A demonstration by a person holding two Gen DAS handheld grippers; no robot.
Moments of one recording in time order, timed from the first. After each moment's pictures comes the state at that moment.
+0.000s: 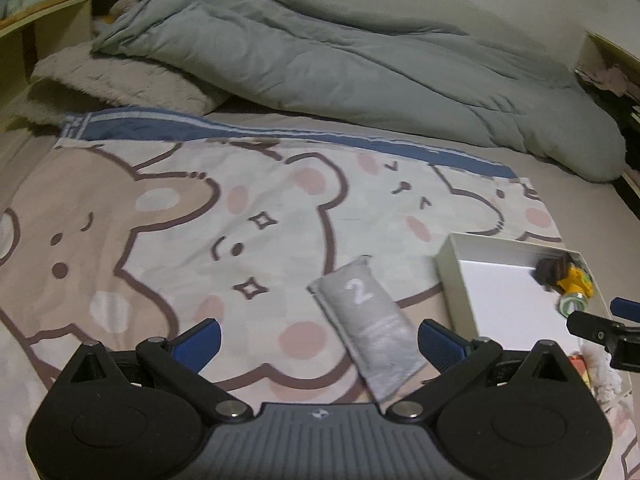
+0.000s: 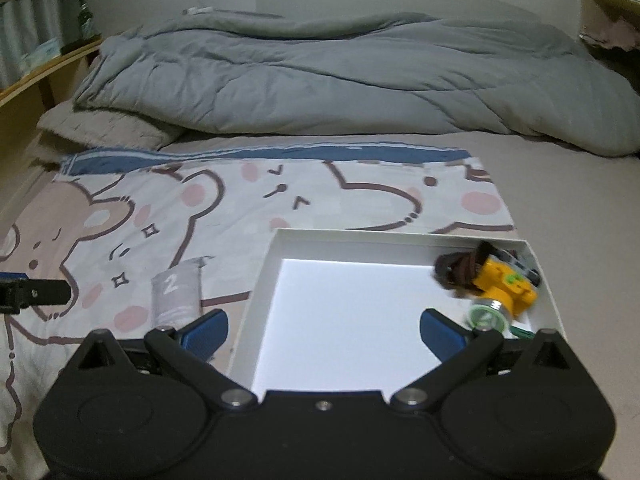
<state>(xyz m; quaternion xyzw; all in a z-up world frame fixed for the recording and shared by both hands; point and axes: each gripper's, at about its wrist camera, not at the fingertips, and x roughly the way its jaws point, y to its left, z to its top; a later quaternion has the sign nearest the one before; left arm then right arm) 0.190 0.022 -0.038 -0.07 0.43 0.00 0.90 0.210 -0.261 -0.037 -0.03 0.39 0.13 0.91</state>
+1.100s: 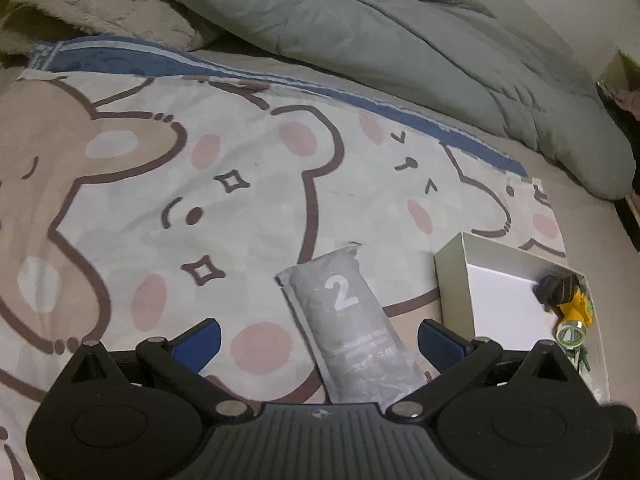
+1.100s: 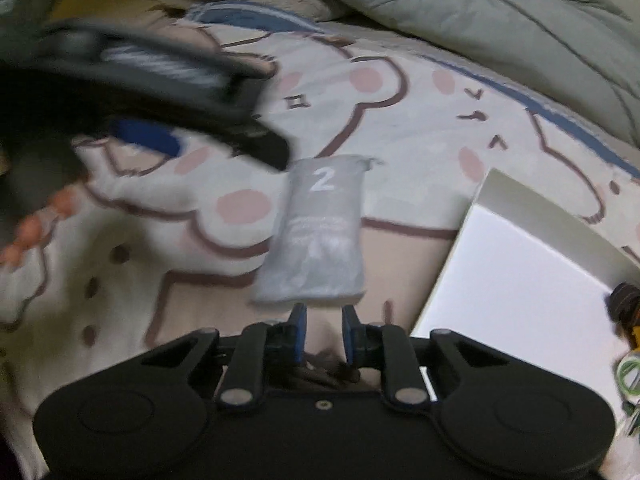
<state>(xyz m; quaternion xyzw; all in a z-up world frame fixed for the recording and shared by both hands) 0.252 0.013 -0.085 -0.15 0.49 -0.02 0.86 0.215 -0.150 -0.100 -0.16 0.48 0.32 0.80</state>
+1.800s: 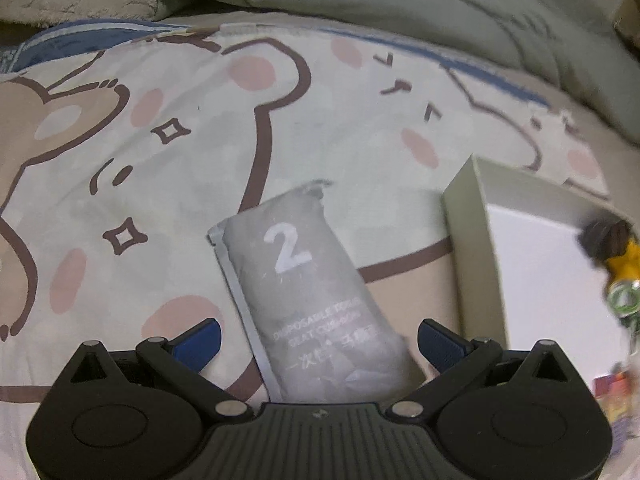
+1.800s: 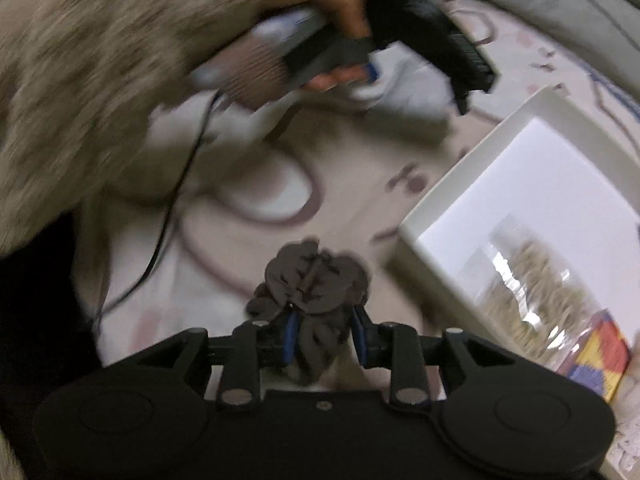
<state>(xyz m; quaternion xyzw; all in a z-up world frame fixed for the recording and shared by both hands) 0.279 -0.056 -0.148 -0.08 0.53 0.01 0.84 0.103 -0.233 -0.103 -0.23 0.50 0.44 0.71</state>
